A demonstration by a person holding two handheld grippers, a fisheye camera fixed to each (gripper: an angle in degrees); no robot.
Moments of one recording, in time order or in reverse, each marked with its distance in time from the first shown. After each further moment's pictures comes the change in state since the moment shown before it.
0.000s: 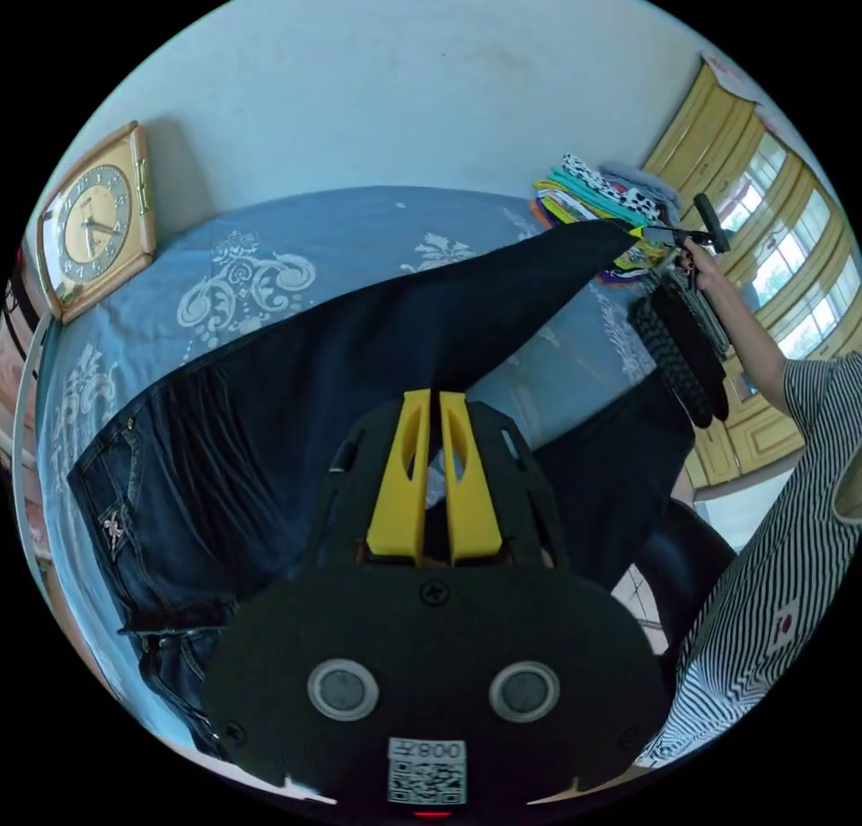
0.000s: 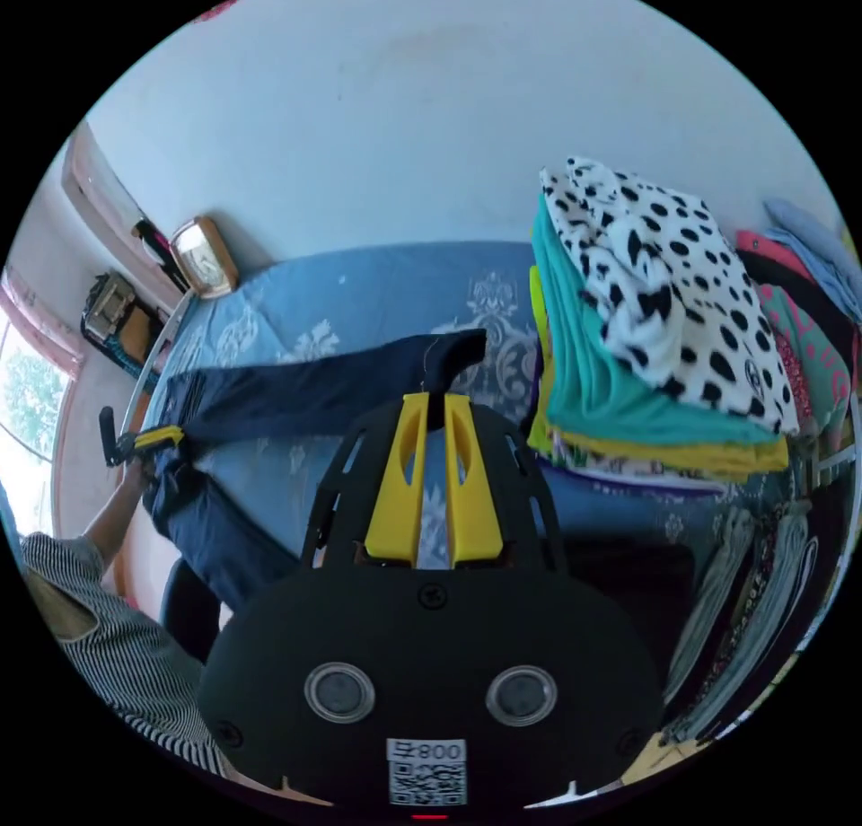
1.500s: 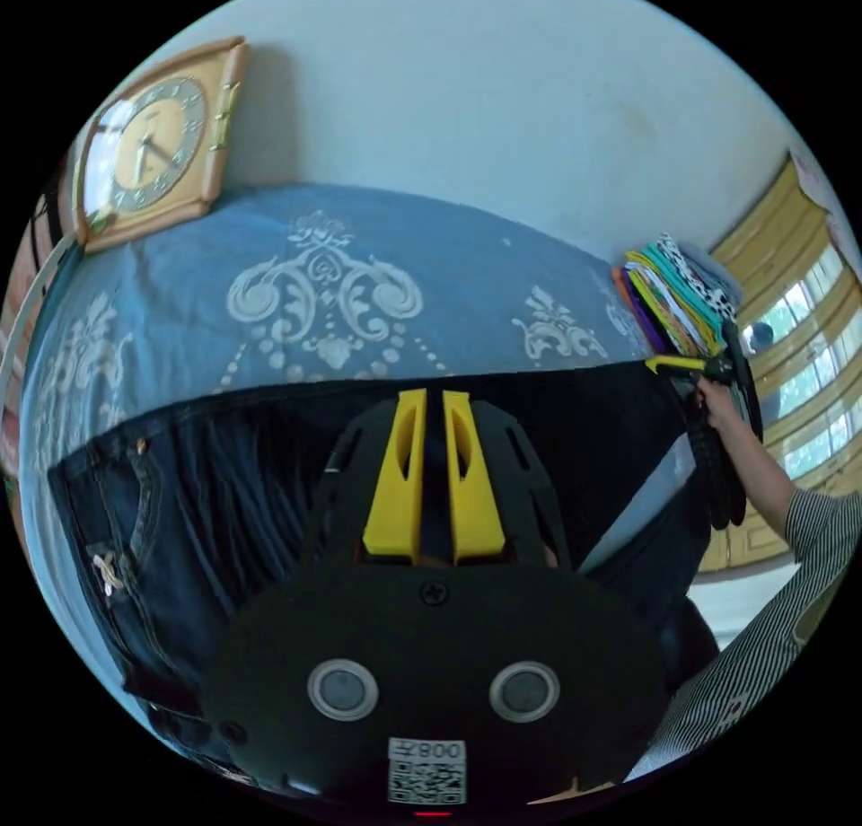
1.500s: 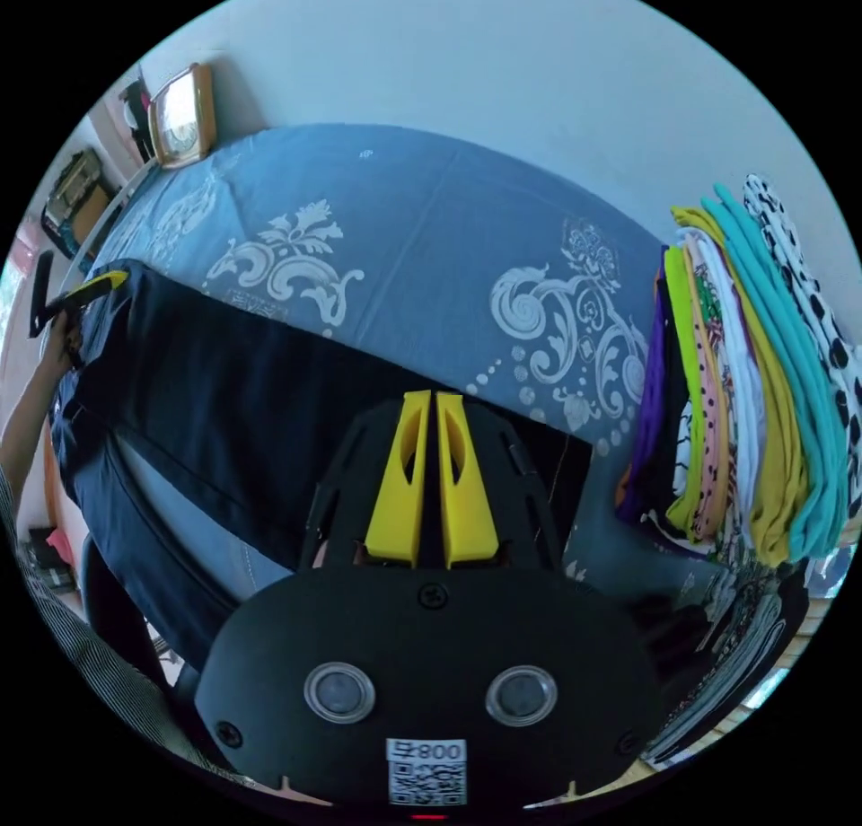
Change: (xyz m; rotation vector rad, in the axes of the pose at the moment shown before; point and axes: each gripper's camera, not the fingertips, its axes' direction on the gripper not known) left arm -0.186 -0.005 -0.034 0.067 -0.024 -0.234; right arm -0.216 -0.094 0.051 -0.219 0.216 -0.218
